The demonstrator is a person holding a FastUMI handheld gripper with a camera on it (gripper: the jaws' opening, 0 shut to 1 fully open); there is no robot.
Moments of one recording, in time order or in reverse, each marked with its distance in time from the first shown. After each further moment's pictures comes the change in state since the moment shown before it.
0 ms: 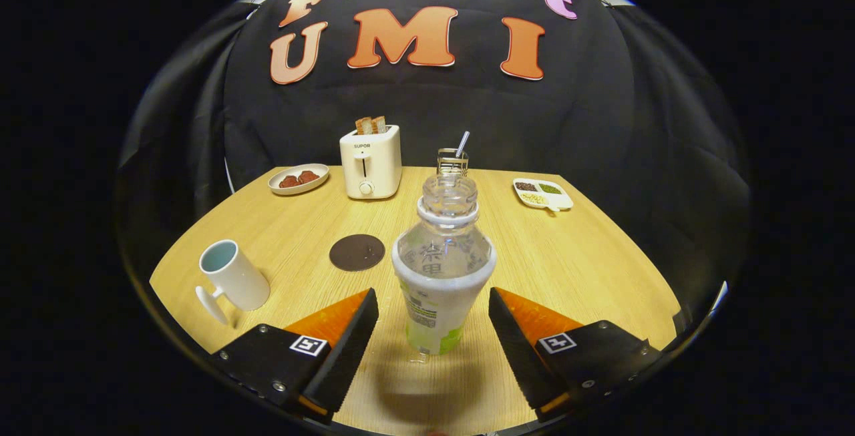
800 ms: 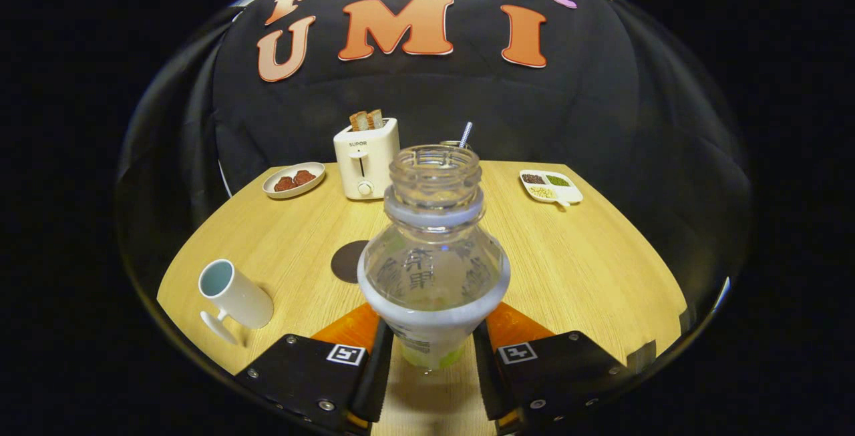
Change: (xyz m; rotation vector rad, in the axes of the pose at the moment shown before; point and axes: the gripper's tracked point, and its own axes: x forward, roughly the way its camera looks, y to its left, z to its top) arm 0.007 0.016 0.030 0.009 0.052 0.004
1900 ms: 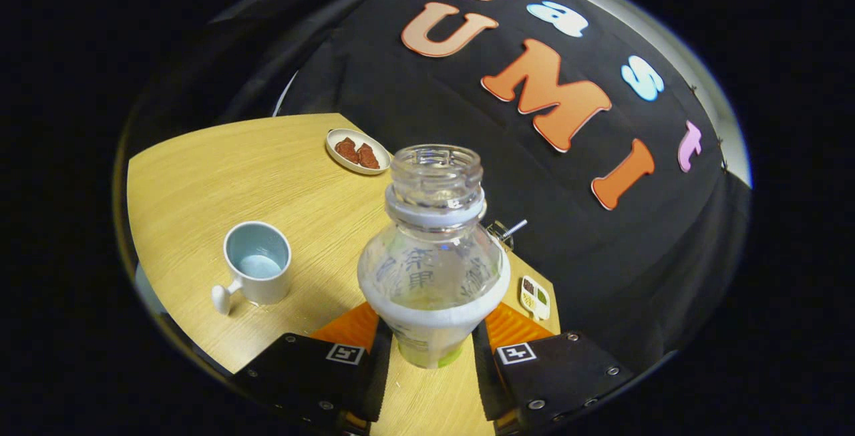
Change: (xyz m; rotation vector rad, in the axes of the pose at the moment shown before) arm -0.027 0.115 0.064 -0.721 -0.119 -0.058
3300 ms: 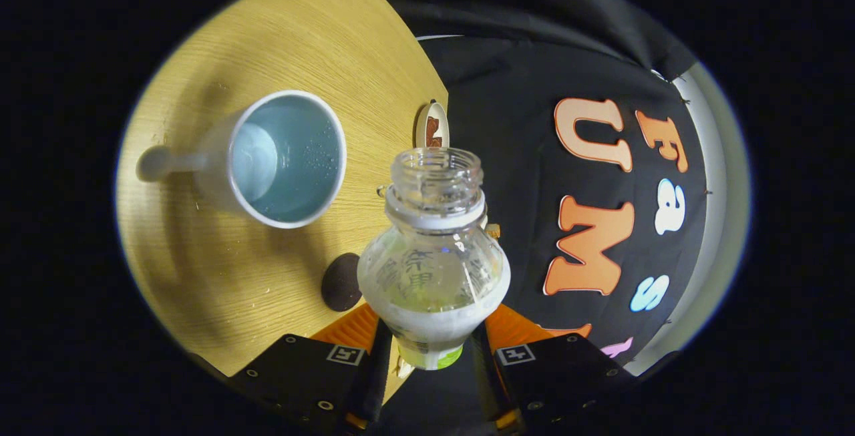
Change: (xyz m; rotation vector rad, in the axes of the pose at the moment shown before) arm 0.053 0.041 0.034 -0.920 -0.120 -0.141
